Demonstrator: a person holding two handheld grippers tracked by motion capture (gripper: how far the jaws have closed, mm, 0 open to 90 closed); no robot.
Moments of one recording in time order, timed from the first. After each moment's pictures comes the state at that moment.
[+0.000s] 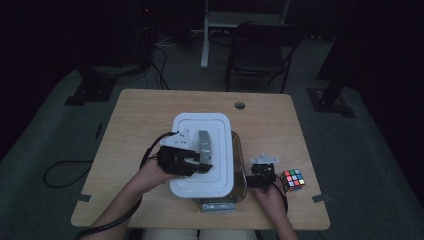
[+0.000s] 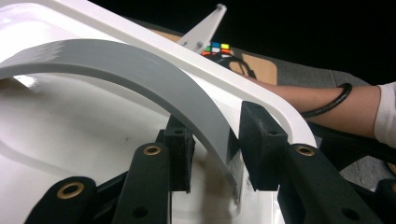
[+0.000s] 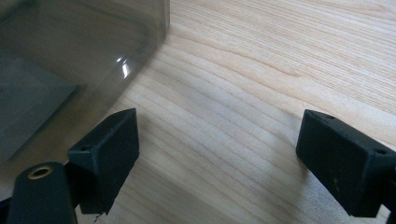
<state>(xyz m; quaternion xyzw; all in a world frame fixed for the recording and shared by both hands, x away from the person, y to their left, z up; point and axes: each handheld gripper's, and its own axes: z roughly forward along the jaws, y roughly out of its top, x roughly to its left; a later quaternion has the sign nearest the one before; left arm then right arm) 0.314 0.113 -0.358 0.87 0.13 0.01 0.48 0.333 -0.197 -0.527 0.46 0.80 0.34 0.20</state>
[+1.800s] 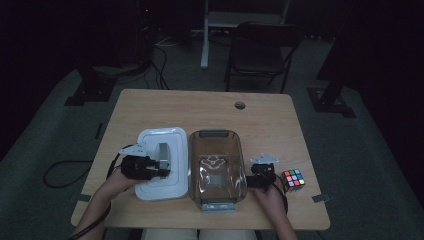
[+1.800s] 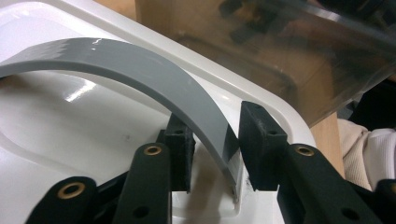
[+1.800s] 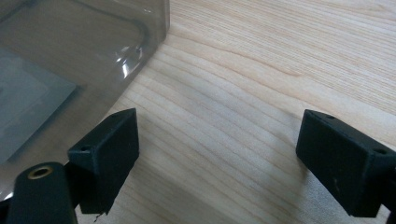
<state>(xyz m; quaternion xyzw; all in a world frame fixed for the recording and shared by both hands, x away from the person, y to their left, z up) 0.346 0.234 -0.474 0.85 0.20 -0.02 0.48 0.333 -0.197 -0.527 0.46 0.80 0.34 0.20</state>
